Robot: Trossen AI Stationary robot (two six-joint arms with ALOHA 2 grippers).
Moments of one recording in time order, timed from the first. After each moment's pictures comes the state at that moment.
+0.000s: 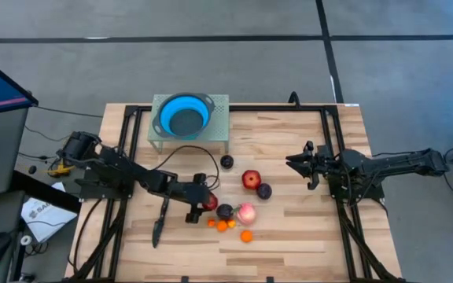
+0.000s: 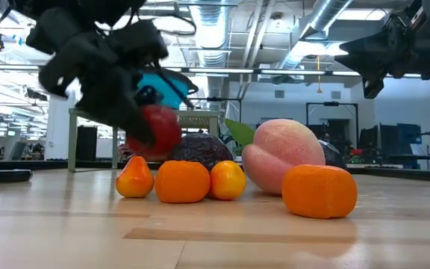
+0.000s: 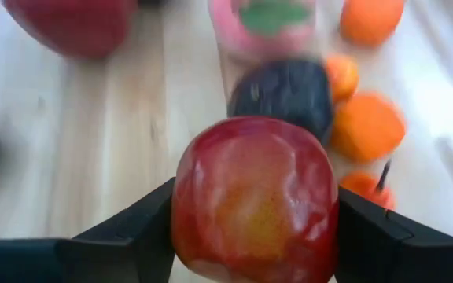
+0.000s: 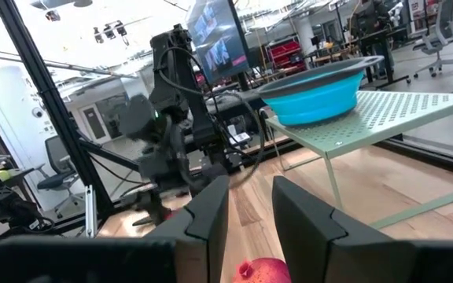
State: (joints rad) left arm -0.27 1.55 0.69 0.12 -0.15 -0.07; right arm 0.05 0.35 0.01 0.45 0.18 0.32
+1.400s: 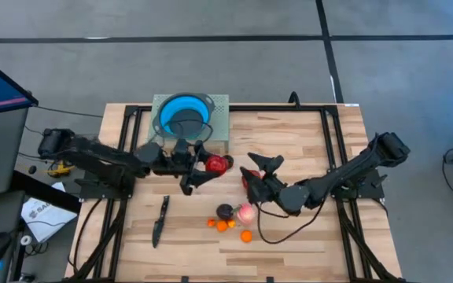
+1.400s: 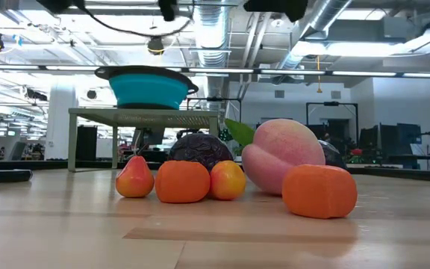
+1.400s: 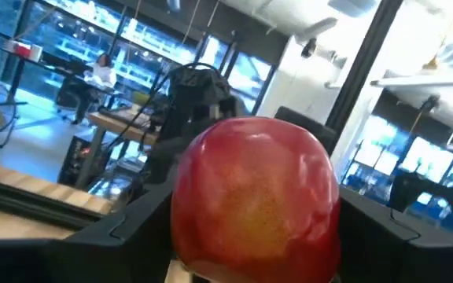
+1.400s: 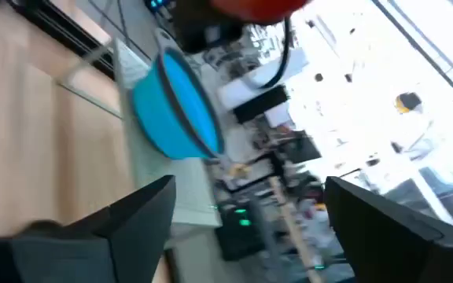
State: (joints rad) left arm -0.11 1.23 0.70 0.76 -0.07 -0.38; right arm 0.49 1.55 0.99 0.46 1.26 -0.92
